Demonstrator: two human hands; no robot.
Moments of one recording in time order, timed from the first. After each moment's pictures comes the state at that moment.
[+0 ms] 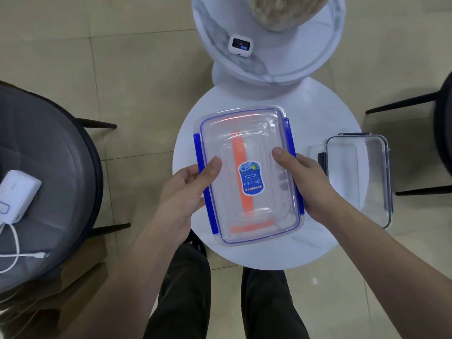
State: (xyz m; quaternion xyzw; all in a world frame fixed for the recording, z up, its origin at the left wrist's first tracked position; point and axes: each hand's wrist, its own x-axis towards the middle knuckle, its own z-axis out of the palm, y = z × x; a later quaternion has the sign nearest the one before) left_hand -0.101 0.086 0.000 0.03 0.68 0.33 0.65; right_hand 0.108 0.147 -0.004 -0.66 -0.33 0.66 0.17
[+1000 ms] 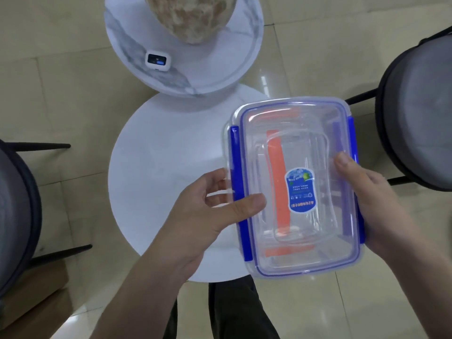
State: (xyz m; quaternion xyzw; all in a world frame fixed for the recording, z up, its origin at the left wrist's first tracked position) left_hand 0.065 0.120 0.050 0.19 0.59 0.29 0.73; right_hand 0.306 0.160 0.079 -0.66 -0.29 0.64 0.26
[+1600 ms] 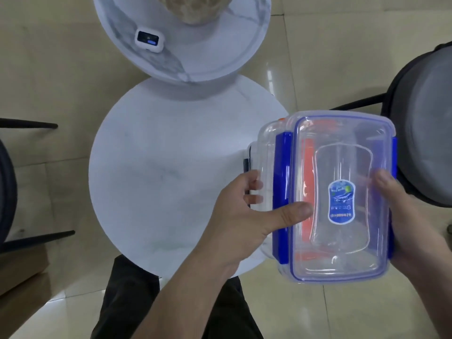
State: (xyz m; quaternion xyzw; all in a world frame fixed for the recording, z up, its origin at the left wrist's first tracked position) left_hand 0.145 0.134 0.024 0.19 0.58 0.29 0.74; right_hand 0.377 0.165 0.050 -0.69 -0.27 0.63 0.22
